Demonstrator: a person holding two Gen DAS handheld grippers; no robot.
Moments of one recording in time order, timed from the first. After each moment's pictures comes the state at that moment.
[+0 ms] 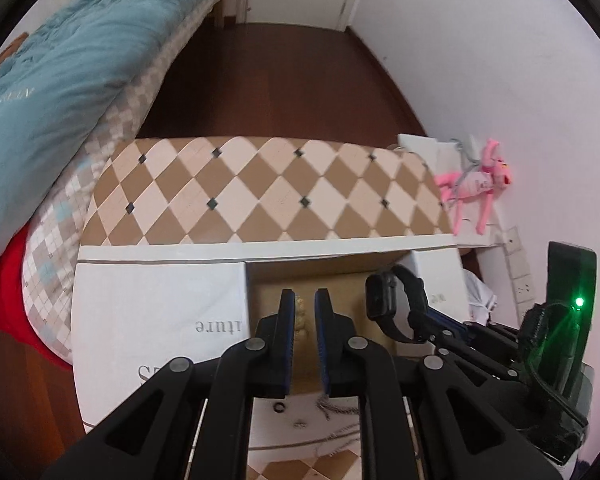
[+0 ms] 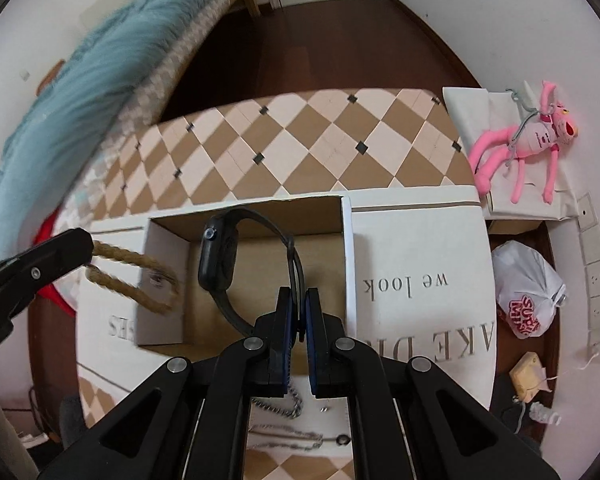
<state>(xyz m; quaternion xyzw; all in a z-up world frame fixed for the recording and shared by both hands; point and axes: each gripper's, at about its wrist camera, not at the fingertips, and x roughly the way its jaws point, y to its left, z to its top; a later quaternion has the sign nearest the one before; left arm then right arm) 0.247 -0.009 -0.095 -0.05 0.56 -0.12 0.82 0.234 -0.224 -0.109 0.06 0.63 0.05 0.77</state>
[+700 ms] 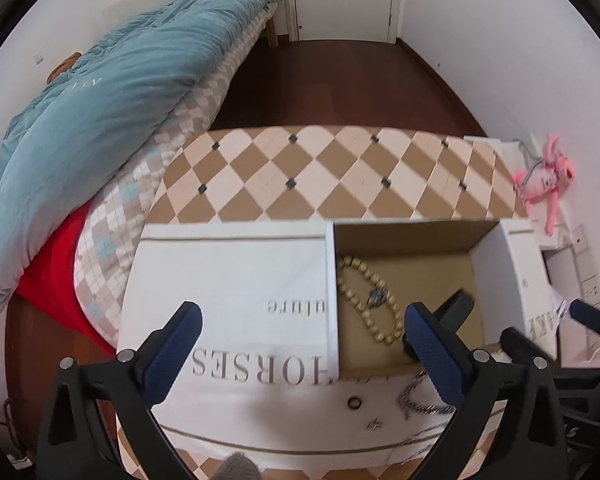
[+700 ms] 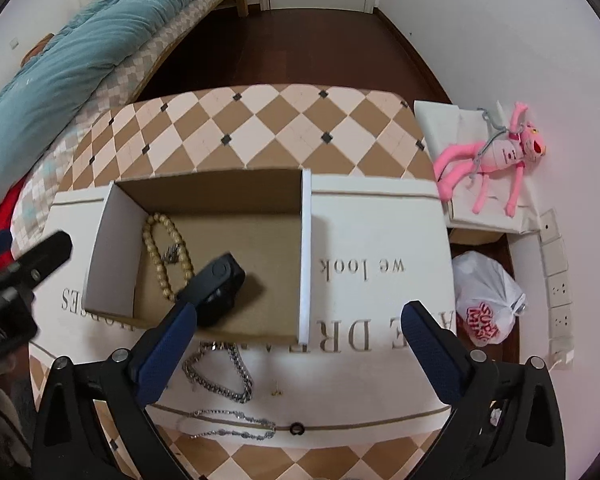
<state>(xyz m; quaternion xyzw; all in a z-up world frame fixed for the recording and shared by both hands) 0.200 0.009 -0.132 0.01 0.53 -0.01 0.85 0.195 -0.230 -0.110 -0.01 0.61 0.01 0.79</state>
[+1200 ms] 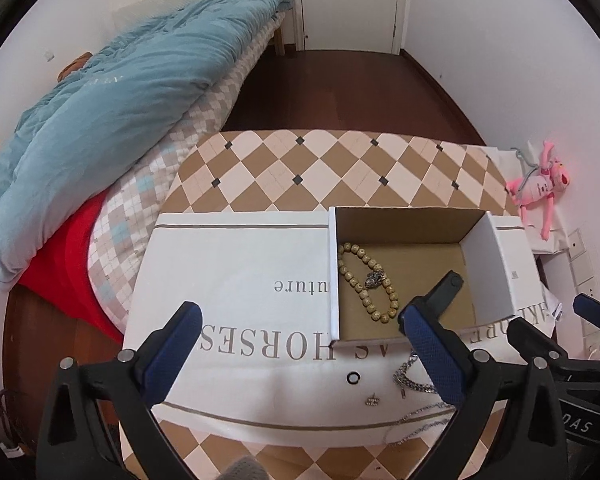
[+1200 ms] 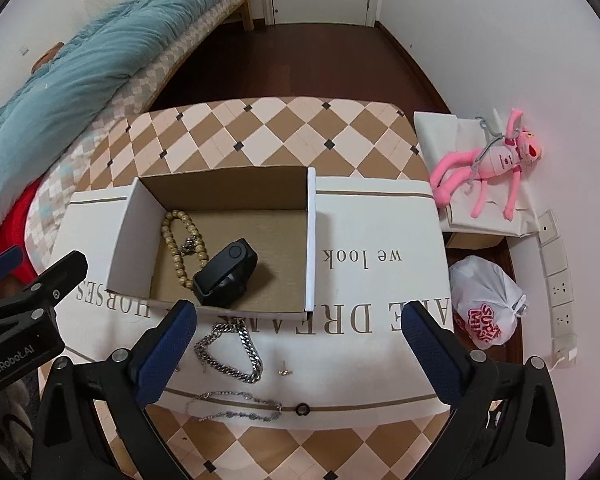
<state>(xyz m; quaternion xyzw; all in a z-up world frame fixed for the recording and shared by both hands) 0.166 0.015 -0.111 0.00 0.51 -0.01 0.86 0.168 -0.228 -0.085 -0.01 0.59 0.02 0.81</state>
